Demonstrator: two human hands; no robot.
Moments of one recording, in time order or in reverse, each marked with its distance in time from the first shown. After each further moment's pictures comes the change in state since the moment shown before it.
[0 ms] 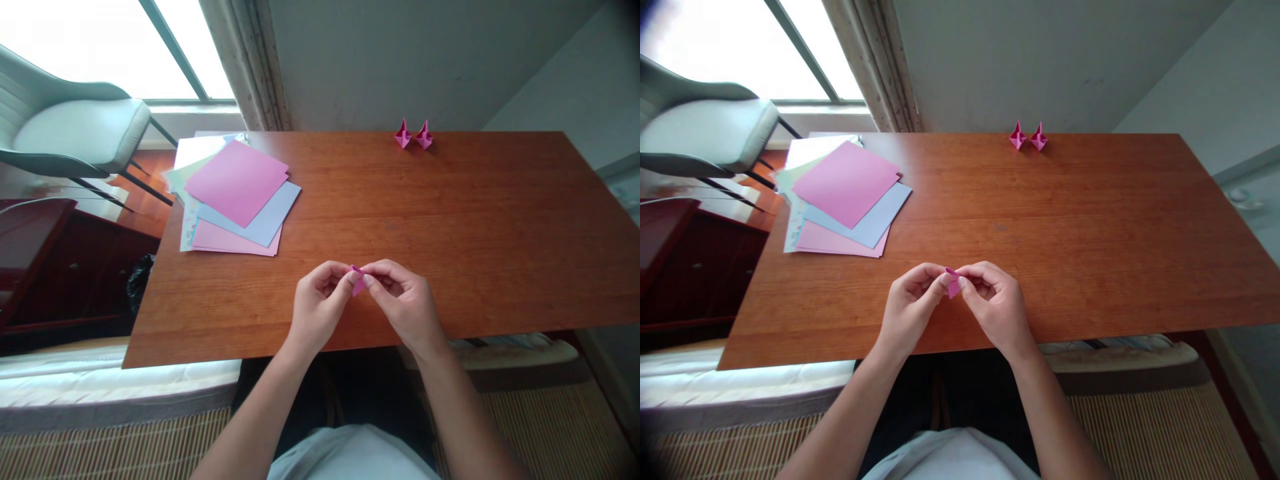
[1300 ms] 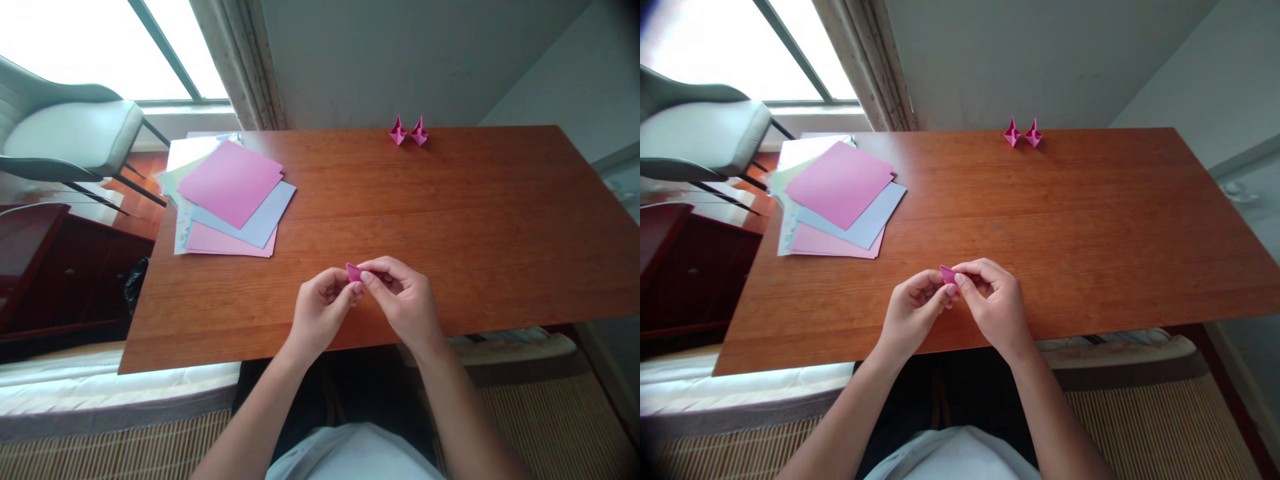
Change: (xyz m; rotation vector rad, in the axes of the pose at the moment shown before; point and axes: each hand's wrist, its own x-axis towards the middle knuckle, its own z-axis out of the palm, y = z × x) left_hand -0.003 -0.010 0.000 -0.048 -0.122 -0.011; right_hand -0.001 -0.007 -0.002 -0.096 0.044 -0.046
